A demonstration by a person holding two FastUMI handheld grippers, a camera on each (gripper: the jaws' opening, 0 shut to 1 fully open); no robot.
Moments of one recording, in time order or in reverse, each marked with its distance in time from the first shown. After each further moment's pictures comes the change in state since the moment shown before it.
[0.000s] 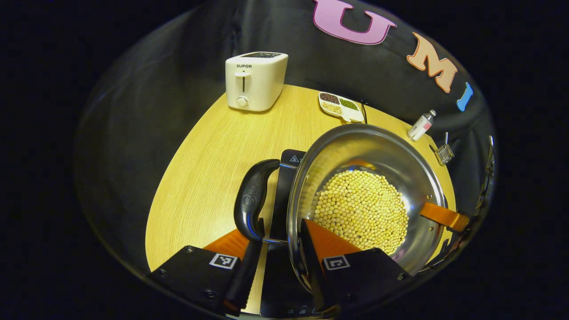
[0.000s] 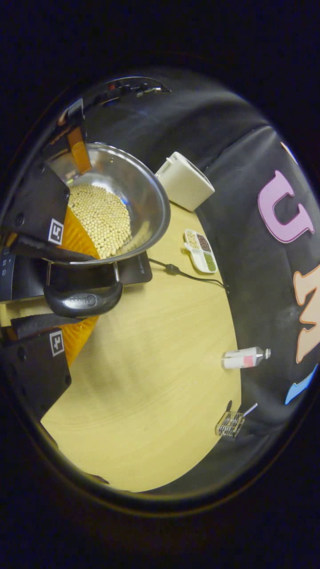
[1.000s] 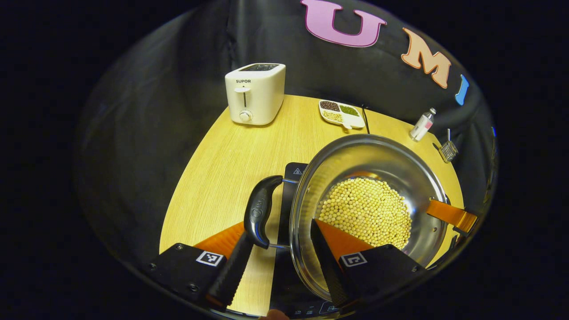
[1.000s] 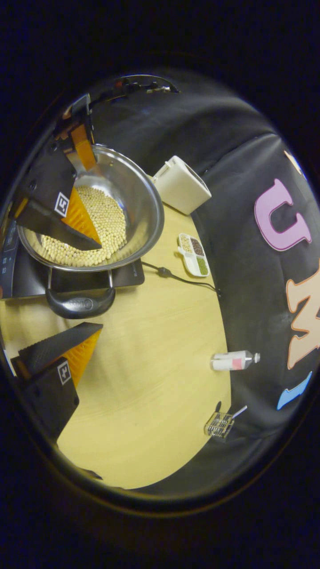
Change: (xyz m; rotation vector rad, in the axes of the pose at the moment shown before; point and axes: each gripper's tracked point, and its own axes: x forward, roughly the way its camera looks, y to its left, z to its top) left arm -0.010 0.007 0.016 0.060 -0.058 0.053; right arm -0.016 0.004 0.015 -0.045 -0.060 0.003
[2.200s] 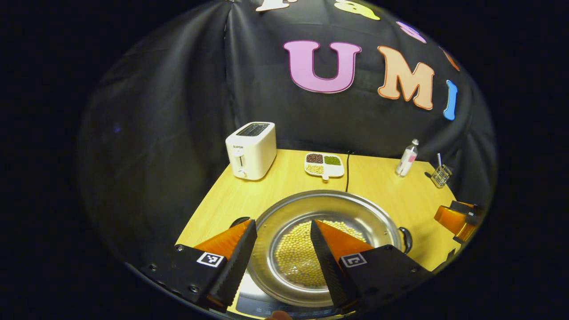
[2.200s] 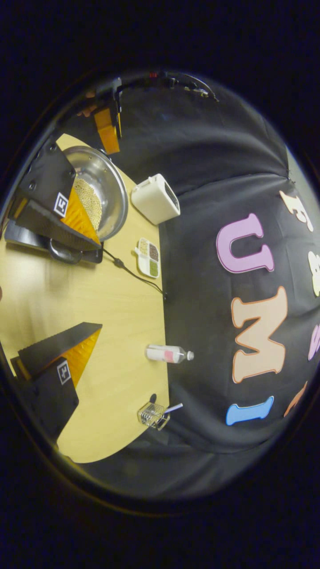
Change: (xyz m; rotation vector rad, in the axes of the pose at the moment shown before) left arm -0.098 -0.094 0.071 0.020 -0.339 0.075; right arm -0.086 -0.058 0.099 -0.204 -0.298 0.058
